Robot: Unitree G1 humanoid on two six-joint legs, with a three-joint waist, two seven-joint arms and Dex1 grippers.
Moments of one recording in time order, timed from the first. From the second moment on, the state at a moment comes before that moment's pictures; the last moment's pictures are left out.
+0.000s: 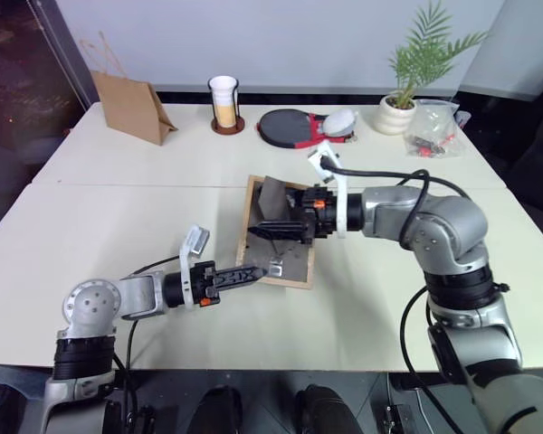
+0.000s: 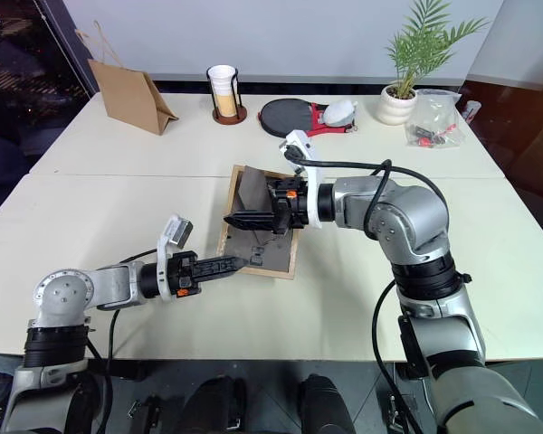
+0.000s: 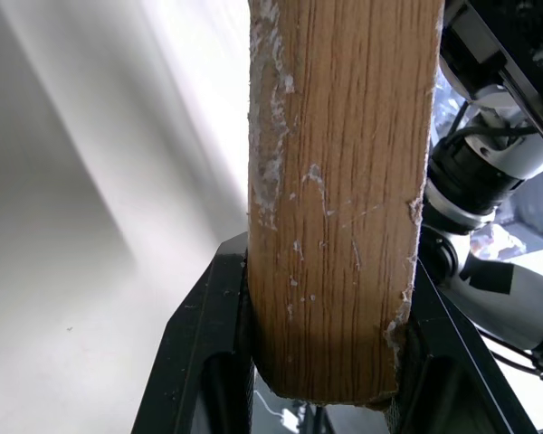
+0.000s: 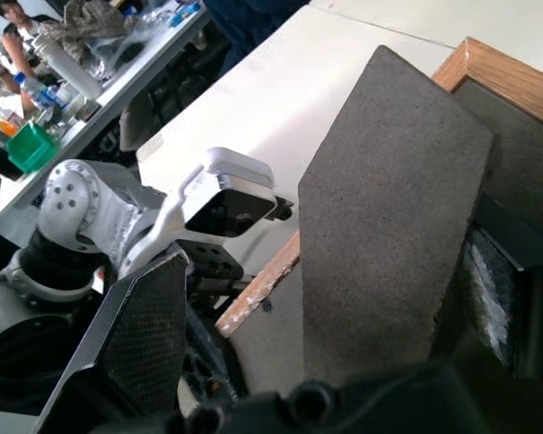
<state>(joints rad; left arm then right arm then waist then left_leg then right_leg) -0.37 0.41 0.23 -0.05 -1.31 1.41 -0.49 -0.85 -0.46 0.08 -0.25 0.70 1.16 0.75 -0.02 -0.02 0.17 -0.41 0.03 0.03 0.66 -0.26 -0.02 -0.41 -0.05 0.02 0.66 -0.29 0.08</state>
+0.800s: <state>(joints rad) -0.38 0.43 0.24 -0.03 -1.36 1.40 -0.44 -0.82 -0.54 0.00 -0.38 0.81 1.24 0.68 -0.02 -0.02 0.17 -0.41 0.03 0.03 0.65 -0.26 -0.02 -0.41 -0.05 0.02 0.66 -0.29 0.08</state>
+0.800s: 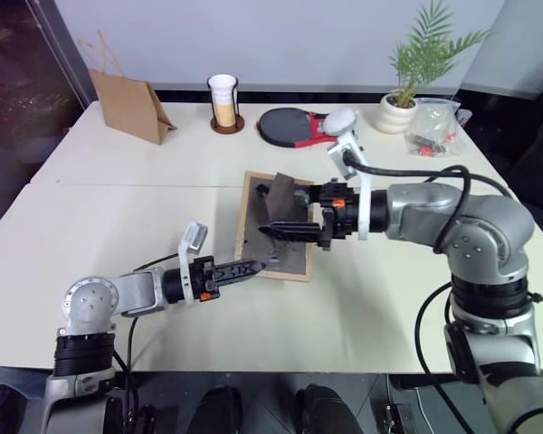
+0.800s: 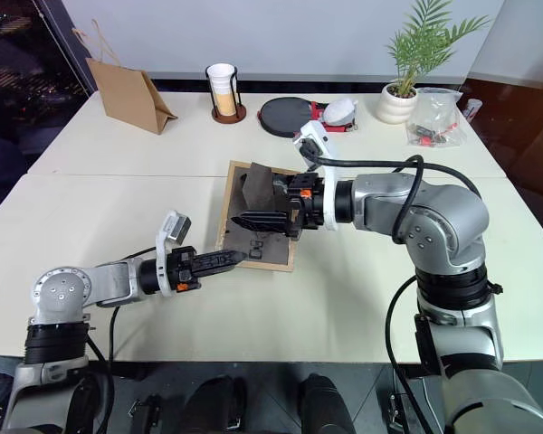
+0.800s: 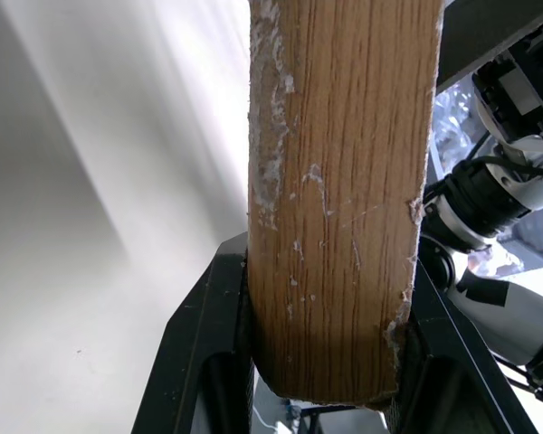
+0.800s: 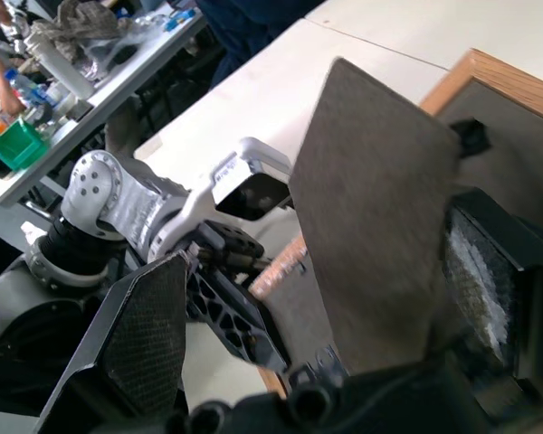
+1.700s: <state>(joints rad) -0.35 0.45 0.24 -0.02 -1.34 1.37 -0.53 -0.77 -0.73 -0.13 -0.05 0.84 1.24 0.71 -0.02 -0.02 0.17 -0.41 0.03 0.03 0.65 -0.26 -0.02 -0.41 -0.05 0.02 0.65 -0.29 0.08</state>
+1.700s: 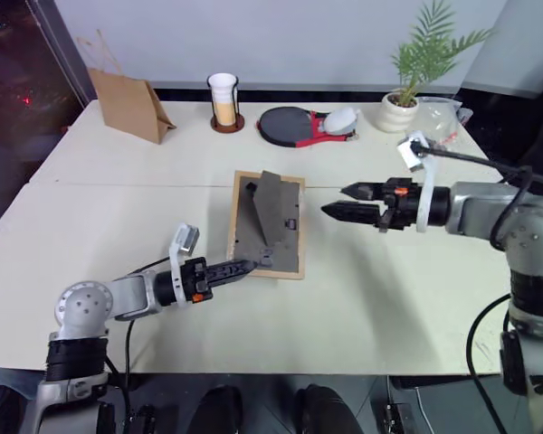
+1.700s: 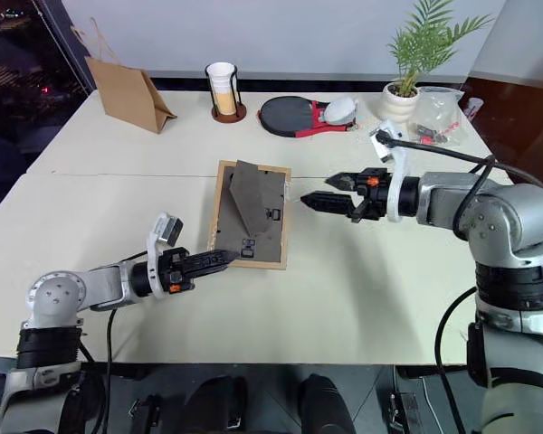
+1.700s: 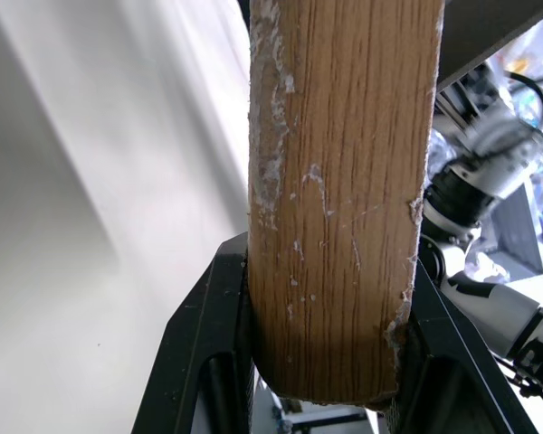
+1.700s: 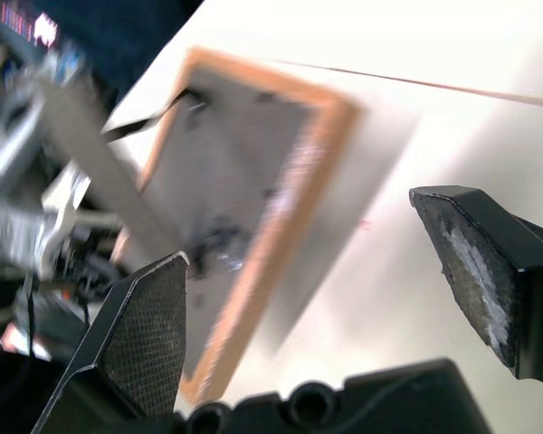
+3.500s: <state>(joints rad) -0.25 0.47 0.20 -0.13 -1.65 1.29 -0.32 -0.72 -0.83 0.20 0.34 -0.56 -0.97 0.39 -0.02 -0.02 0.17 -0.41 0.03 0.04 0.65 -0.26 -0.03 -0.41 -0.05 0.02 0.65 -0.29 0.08</state>
